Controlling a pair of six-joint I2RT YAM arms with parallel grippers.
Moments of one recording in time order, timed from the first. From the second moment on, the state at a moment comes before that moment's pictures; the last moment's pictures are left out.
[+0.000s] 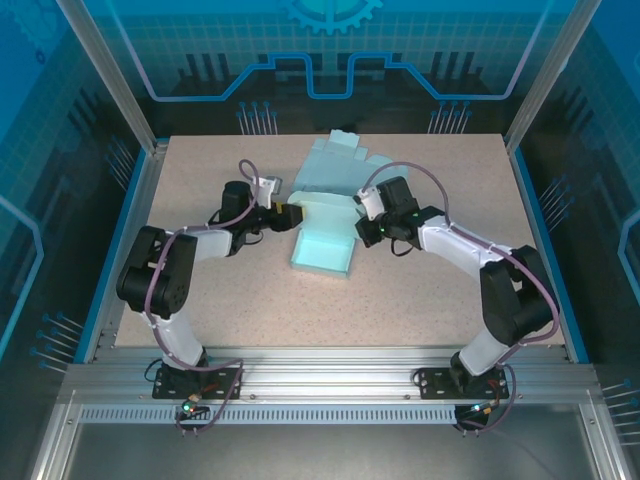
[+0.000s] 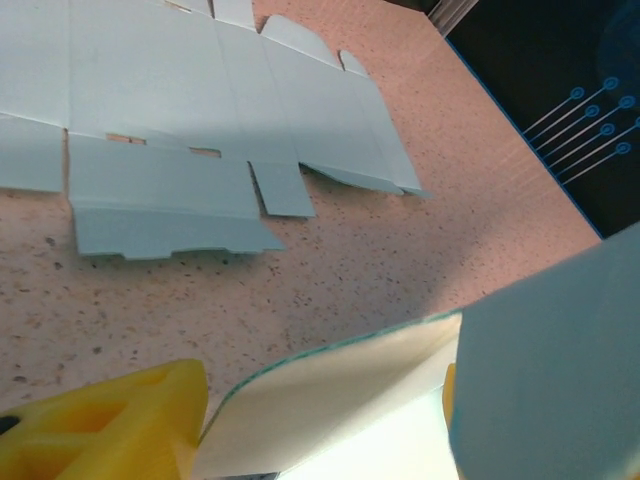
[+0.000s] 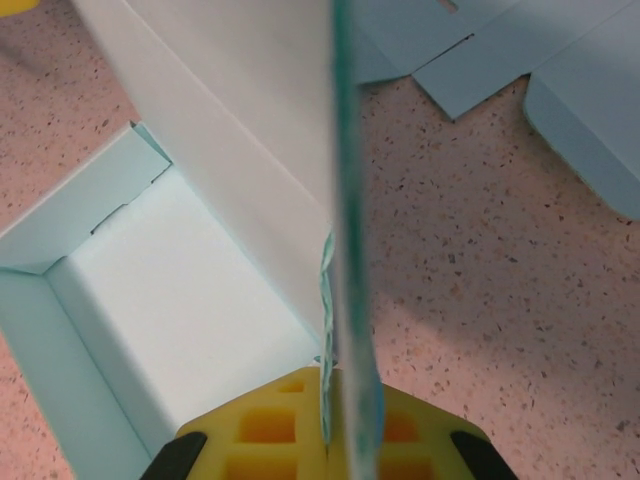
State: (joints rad) left arm -0.19 1.80 0.86 0.47 0.65 -0.32; right arm 0.44 1.62 1.07 -0.34 -0.21 -0.04
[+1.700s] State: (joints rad) left arm -0.63 1.76 0.82 0.60 -0.31 -0.11; right arm 0.57 1.63 0.97 -0.01 0.38 0.18
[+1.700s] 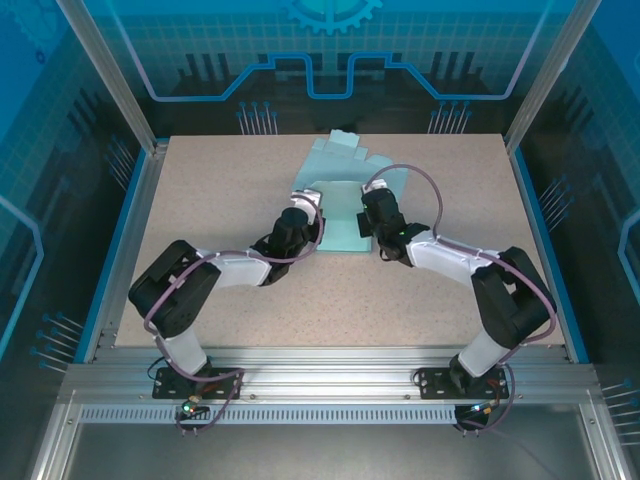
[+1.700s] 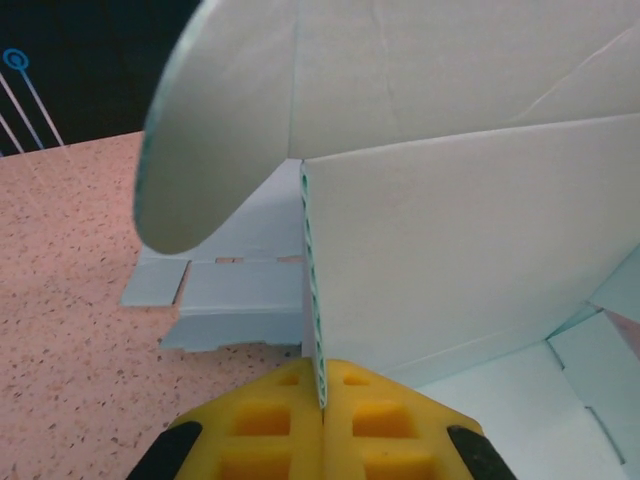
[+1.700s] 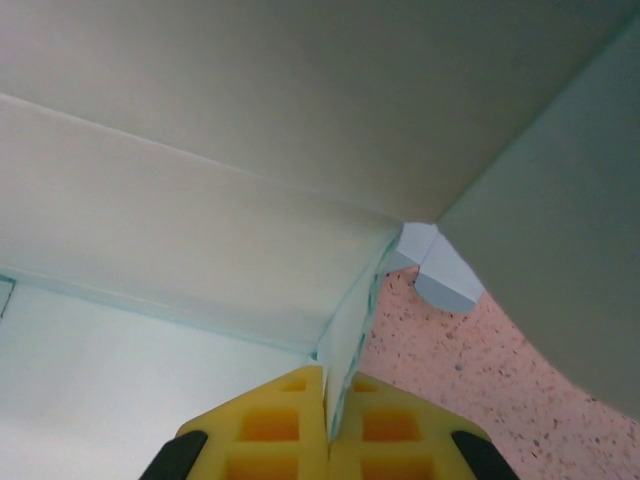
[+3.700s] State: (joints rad) left arm -0.68 1.80 0.71 0.73 -0.32 -0.31; right arm 0.63 1.62 0.79 0.17 0.43 0.25
